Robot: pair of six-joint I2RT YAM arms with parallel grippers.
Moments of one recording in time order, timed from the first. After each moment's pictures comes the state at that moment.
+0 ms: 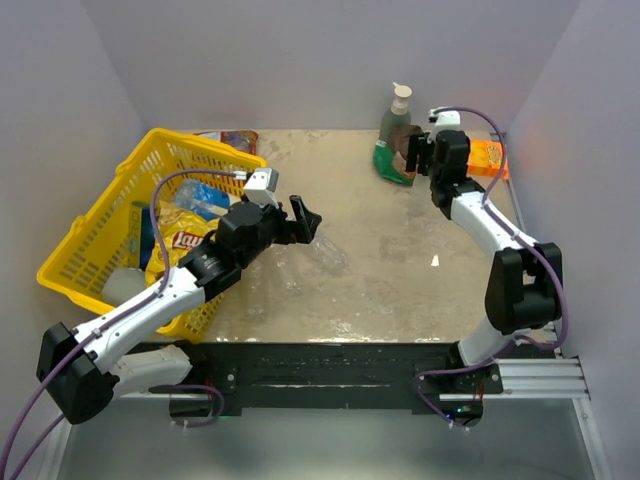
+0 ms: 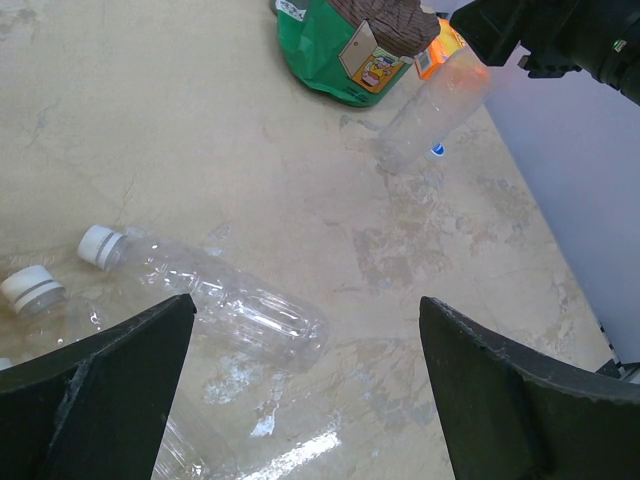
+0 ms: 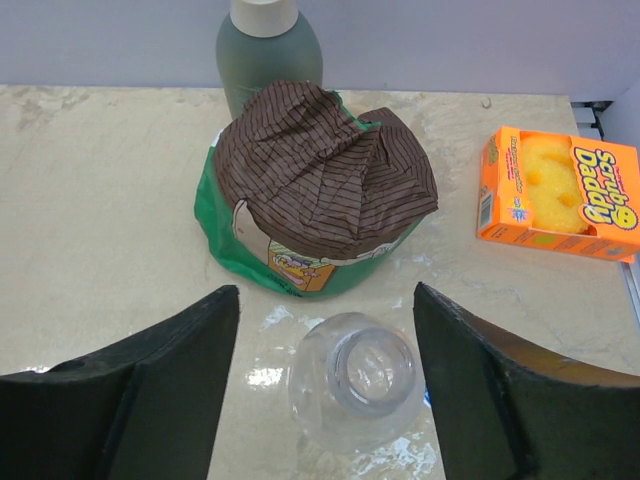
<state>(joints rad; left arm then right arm) -0.73 1.10 0.87 -0.03 -0.20 -0.52 0.16 1.63 1.22 0.11 0.21 0.02</state>
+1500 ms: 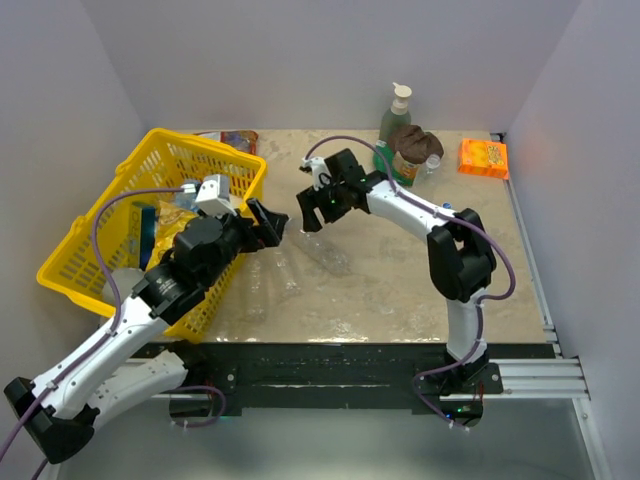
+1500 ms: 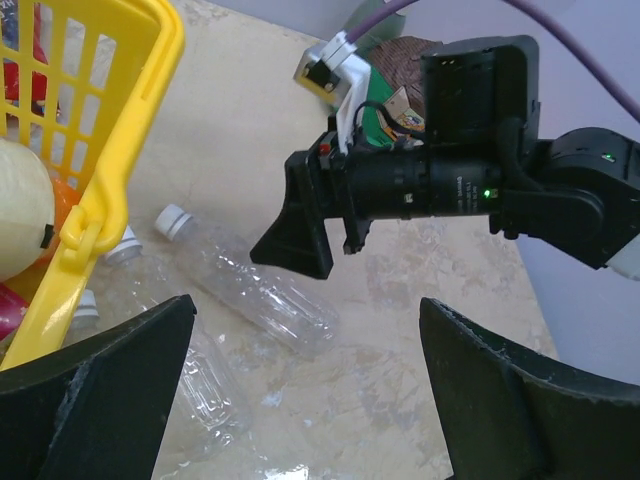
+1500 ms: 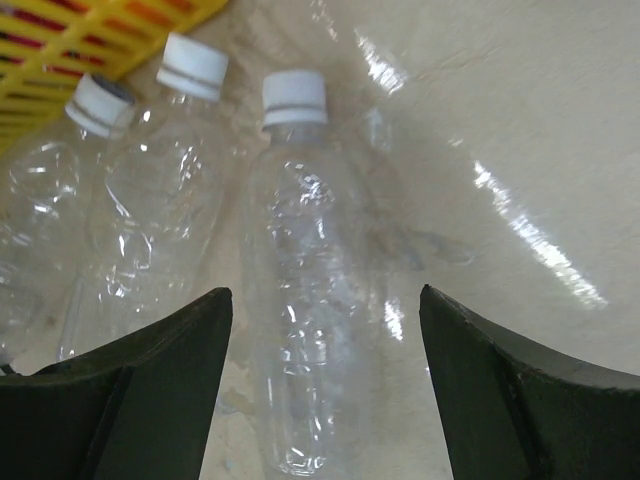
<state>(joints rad) -0.70 0.83 0.86 -0.26 -0.32 -0.63 0.59 2.01 1.64 -0.49 -0.30 0.02</state>
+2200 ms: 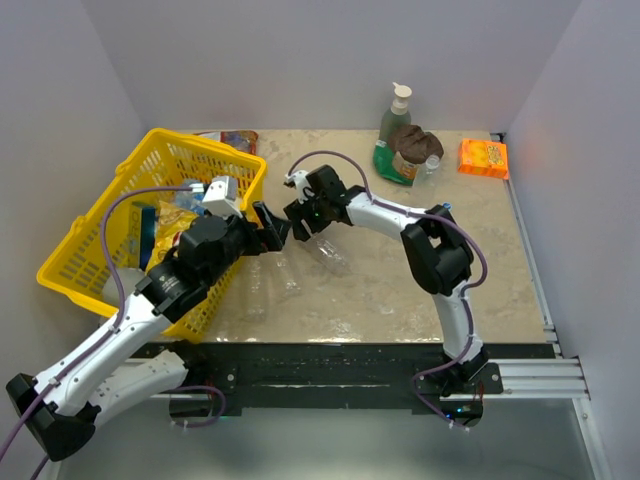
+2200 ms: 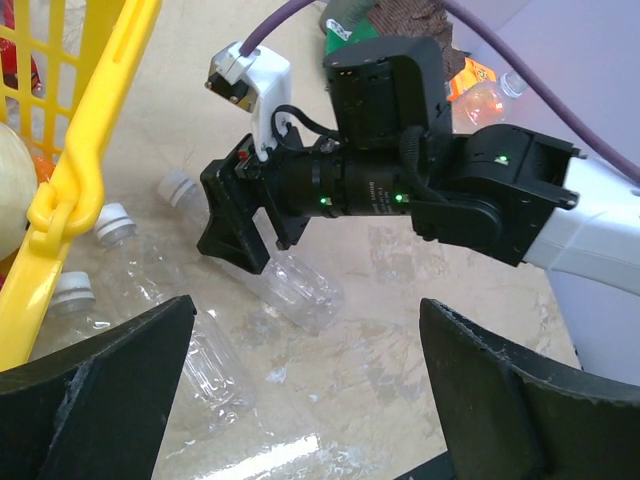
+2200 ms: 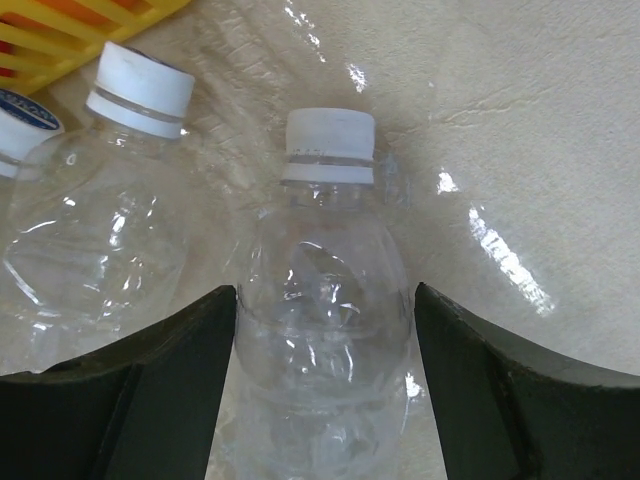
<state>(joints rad) -0.70 0.84 0.87 -0.30 -0.26 -0.62 0.67 2.14 1.61 -0.34 -0.20 -0.01</state>
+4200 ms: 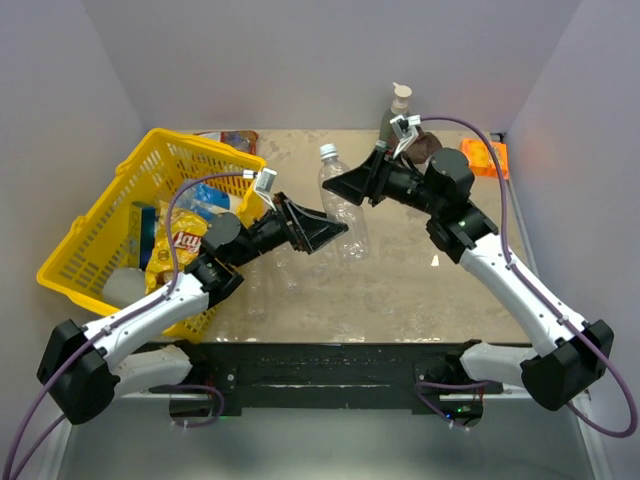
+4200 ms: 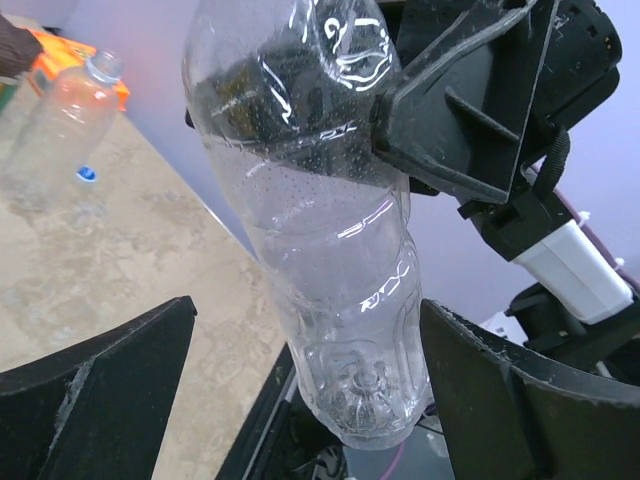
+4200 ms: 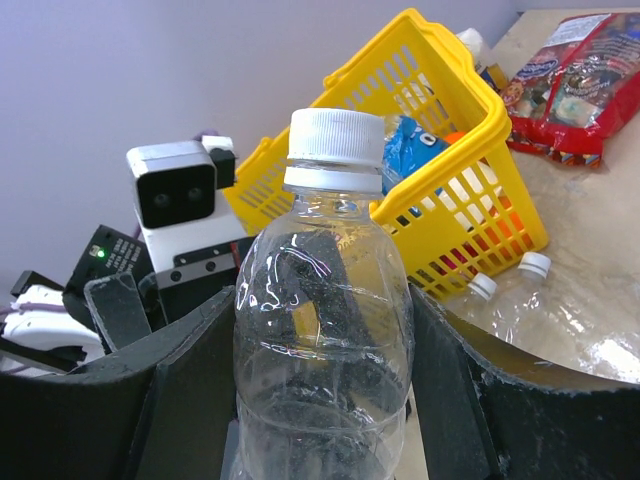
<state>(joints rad) -0.71 1.08 0.75 0.53 0.34 -0.88 0.51 1.22 1.19 0.06 -0.55 0.75</state>
